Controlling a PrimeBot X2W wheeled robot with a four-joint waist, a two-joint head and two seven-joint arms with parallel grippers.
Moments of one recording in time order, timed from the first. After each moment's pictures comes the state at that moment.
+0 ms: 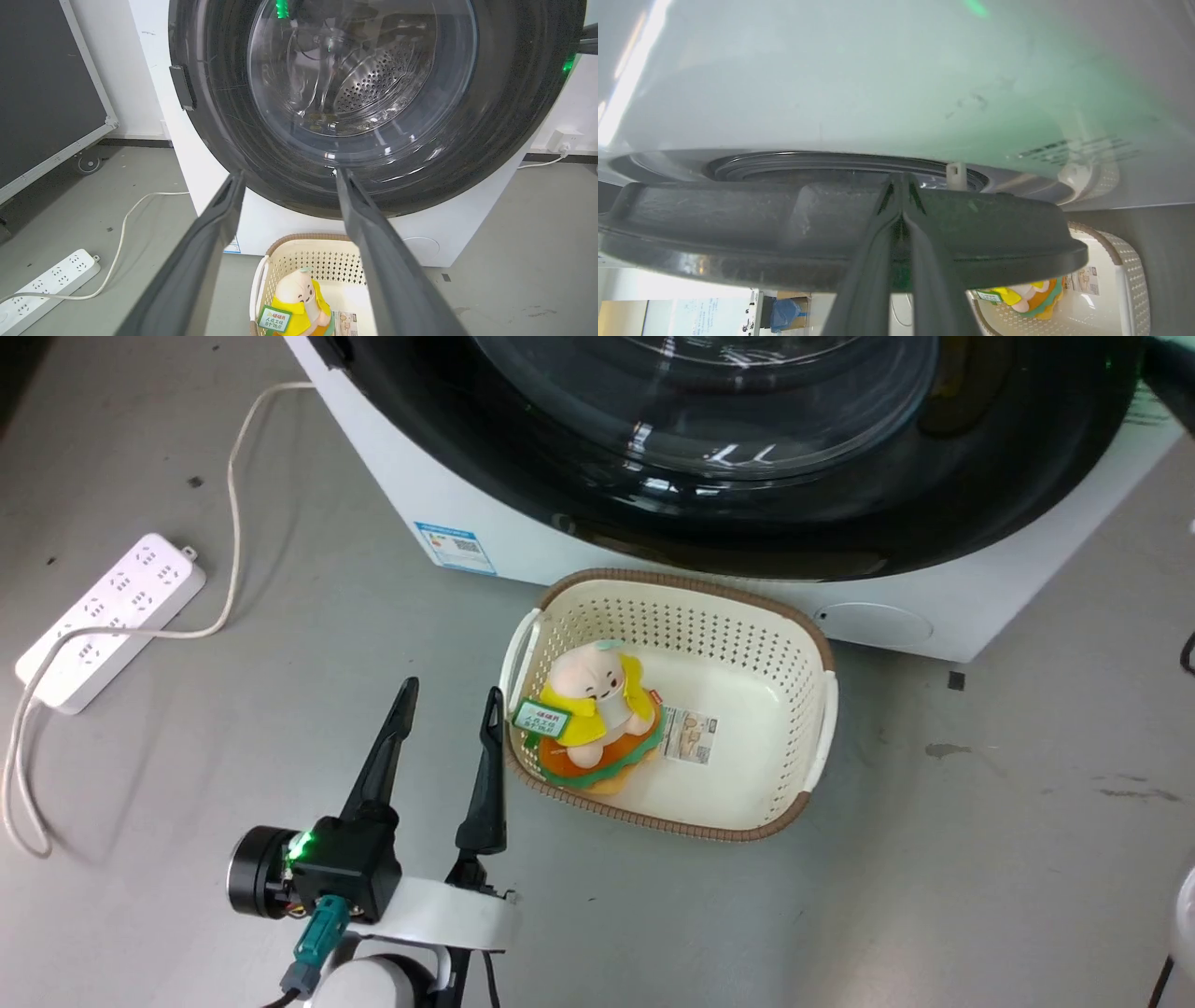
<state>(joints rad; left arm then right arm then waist) -0.13 0.05 -0.21 -0.06 -0.11 0.06 -0.23 -1.17 -0.14 -0.64 0.78 0.68 0.13 0.81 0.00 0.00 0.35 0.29</state>
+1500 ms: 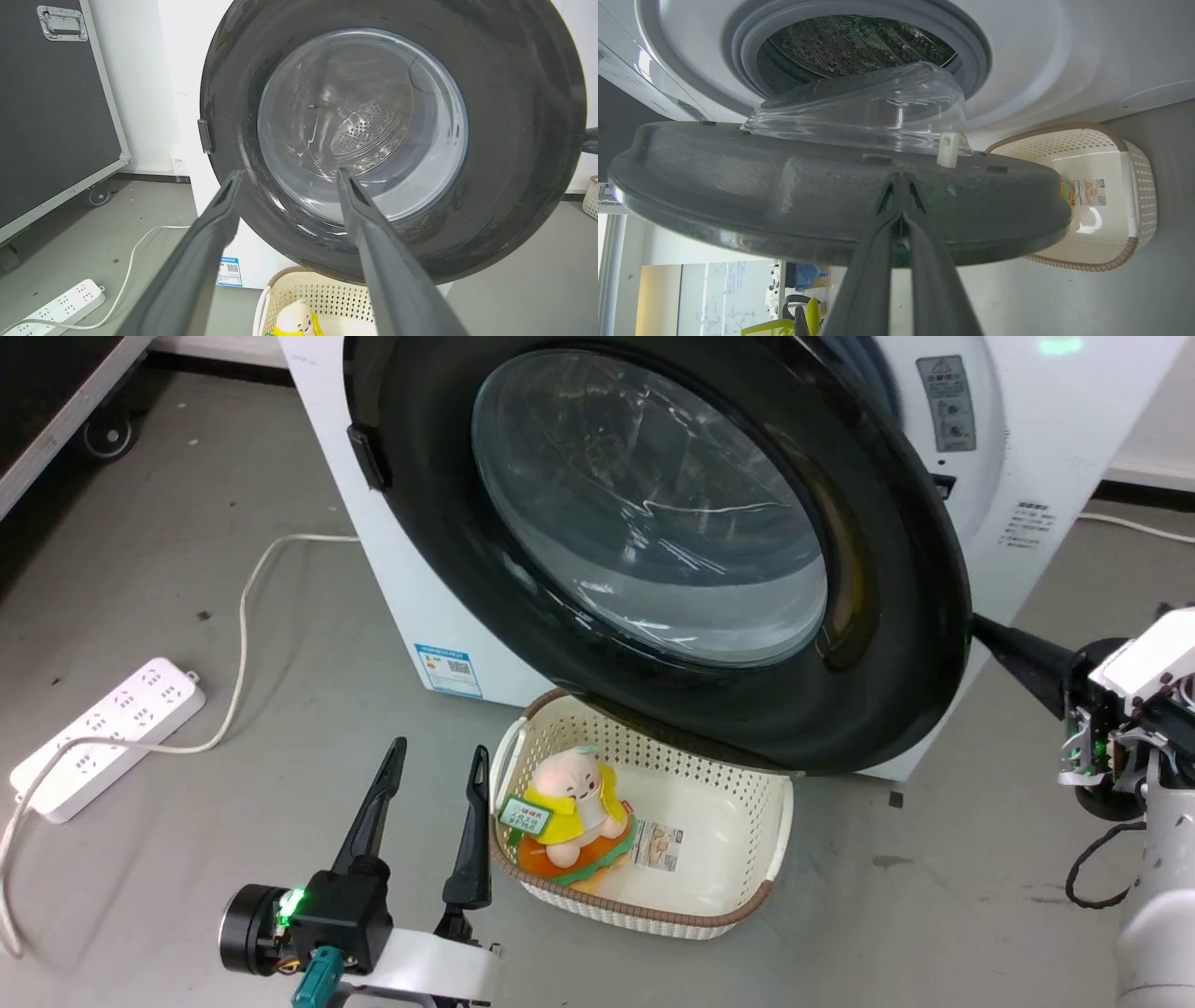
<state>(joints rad) -0.04 0.05 -0.18 -0.04 -0.08 0.04 -0.26 -0.74 -0.05 -0.58 0.64 0.87 0.13 0.90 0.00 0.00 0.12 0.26</state>
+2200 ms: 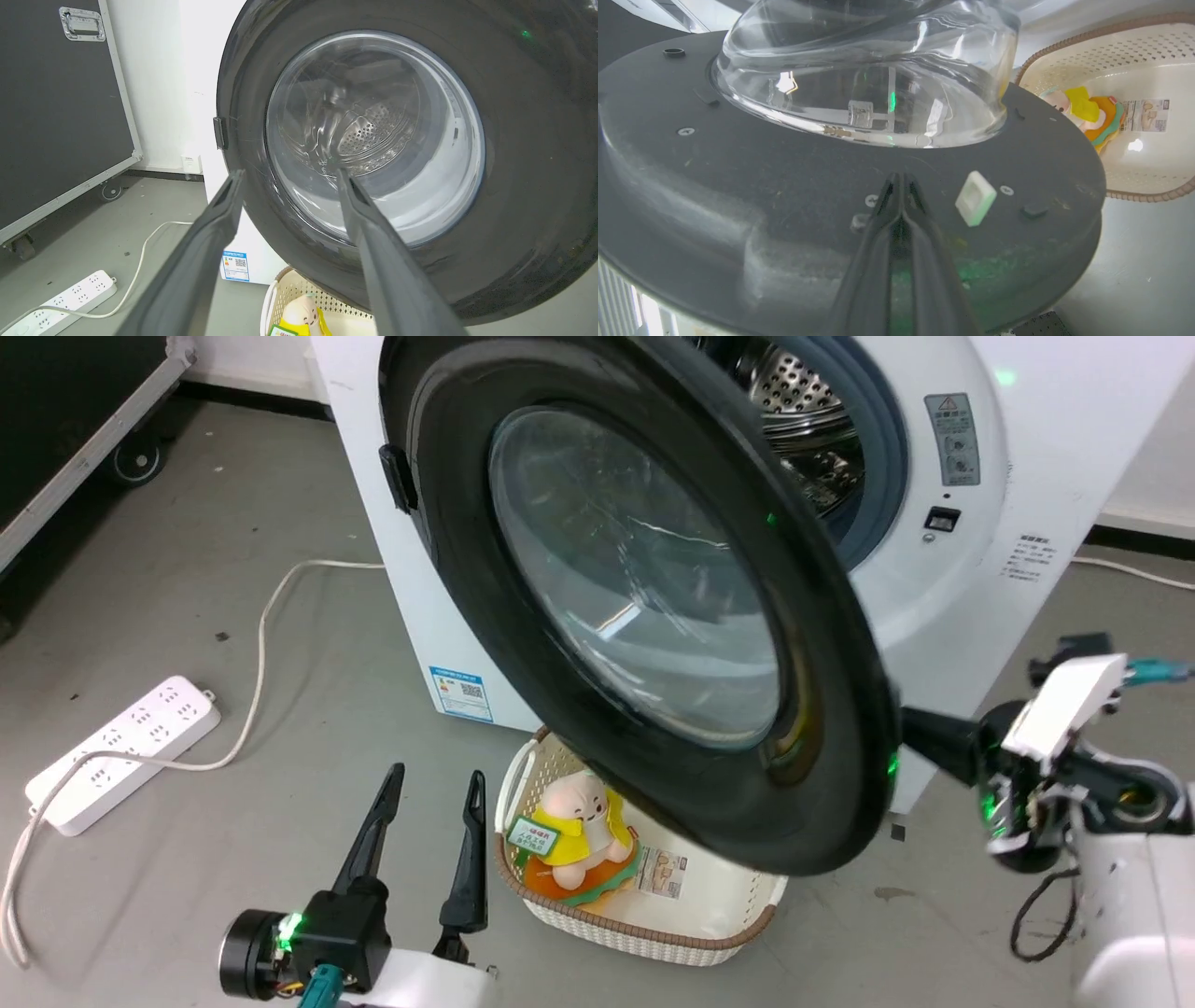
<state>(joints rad) 0.00 0.05 -0.17 -0.03 -0.08 0.04 -0.26 -0.66 -0.06 -0.38 0.68 1.05 0.13 1.03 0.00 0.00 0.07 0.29</state>
